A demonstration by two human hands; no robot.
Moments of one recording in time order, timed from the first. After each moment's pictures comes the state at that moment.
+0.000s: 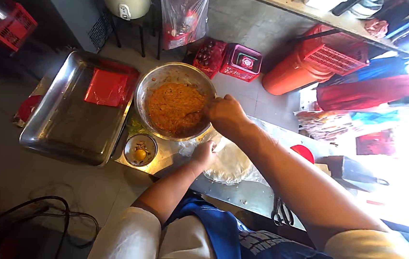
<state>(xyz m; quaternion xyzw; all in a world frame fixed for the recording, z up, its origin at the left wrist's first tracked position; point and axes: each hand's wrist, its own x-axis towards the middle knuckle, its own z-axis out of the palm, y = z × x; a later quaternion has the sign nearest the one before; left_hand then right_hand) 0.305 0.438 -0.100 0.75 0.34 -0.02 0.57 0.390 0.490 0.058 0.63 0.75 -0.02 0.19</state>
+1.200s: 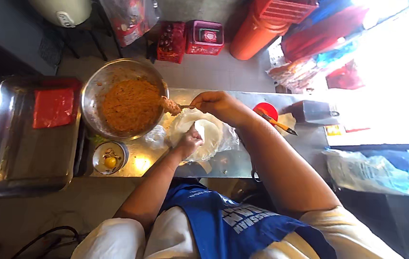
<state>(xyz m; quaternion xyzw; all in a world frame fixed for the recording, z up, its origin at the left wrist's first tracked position) 0.332 0.398 -0.081 0.67 0.22 0.04 0.71 0.486 0.376 0.083 0.70 0.47 -0.43 -0.31</state>
